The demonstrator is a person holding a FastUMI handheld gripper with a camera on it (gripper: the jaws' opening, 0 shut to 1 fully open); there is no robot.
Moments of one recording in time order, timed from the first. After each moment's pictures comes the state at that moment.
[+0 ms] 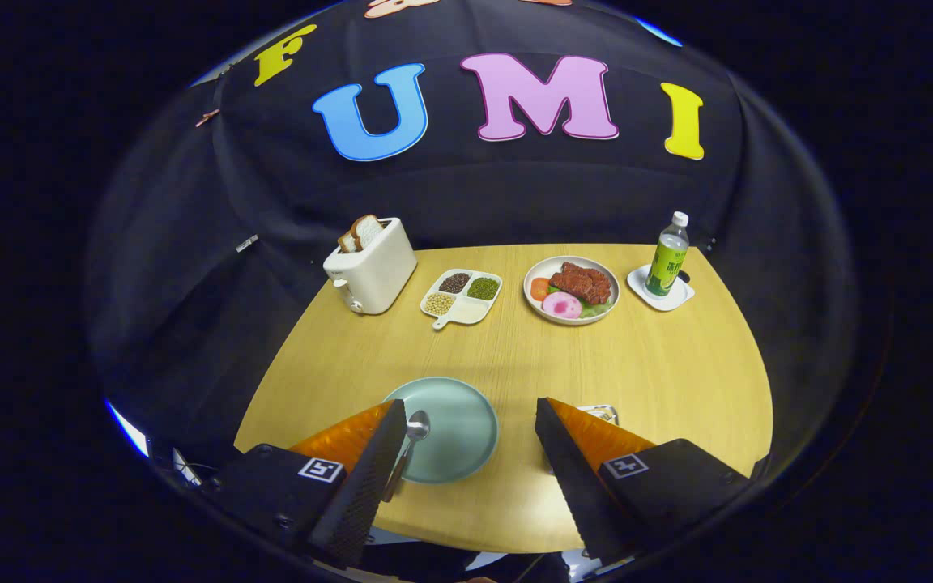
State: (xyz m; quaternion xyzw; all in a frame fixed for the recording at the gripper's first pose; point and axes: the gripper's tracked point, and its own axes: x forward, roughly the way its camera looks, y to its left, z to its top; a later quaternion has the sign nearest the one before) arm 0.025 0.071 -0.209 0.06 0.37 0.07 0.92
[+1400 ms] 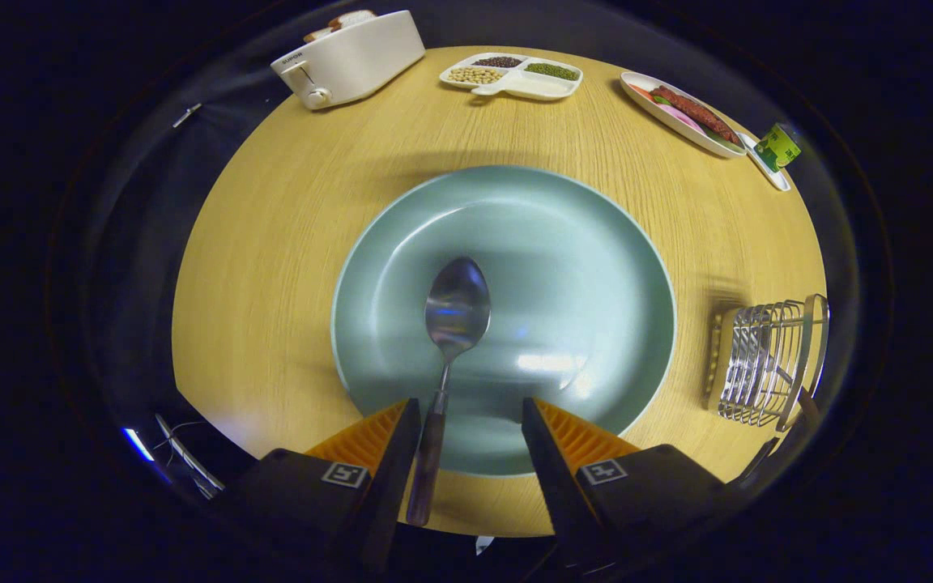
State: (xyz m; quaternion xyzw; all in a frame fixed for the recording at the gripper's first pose) arm -0.015 0.171 -0.448 -0.01 0.66 0.06 0.75
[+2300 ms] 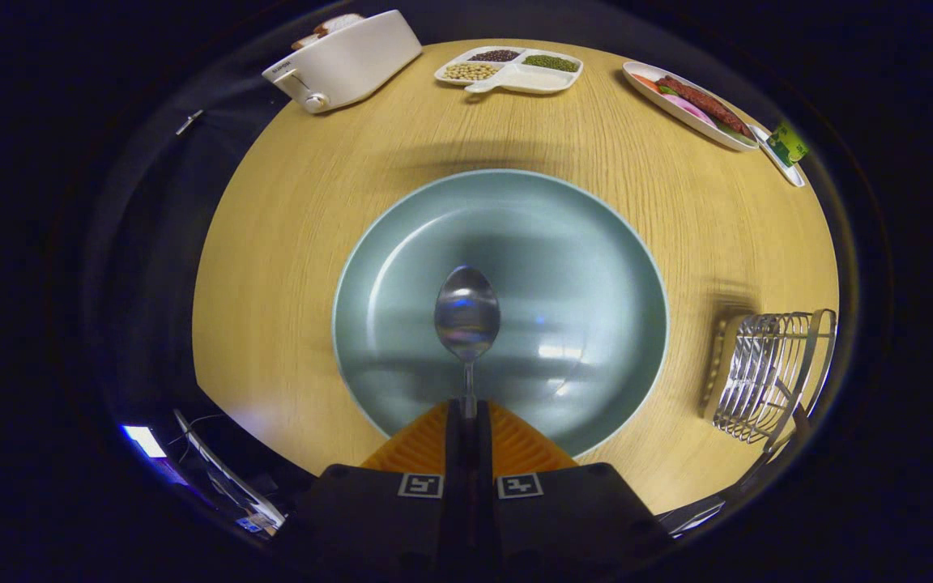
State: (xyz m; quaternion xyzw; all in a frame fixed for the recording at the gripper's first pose) arm -0.007 0.160 -0.424 0.03 0.66 0.09 0.74
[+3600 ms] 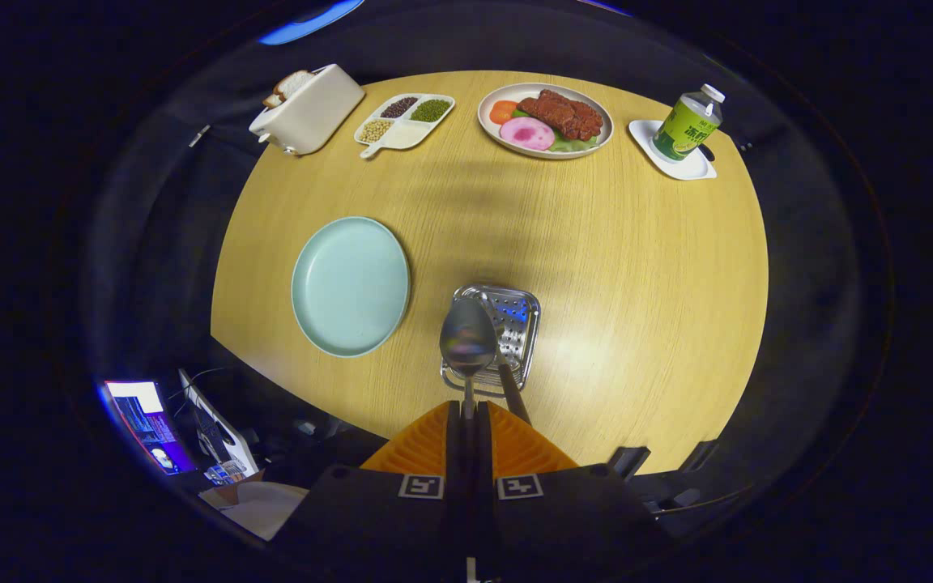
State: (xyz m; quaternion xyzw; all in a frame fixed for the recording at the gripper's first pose) arm -0.015 -0.064 -0.288 0.00 0.69 0.11 0.71
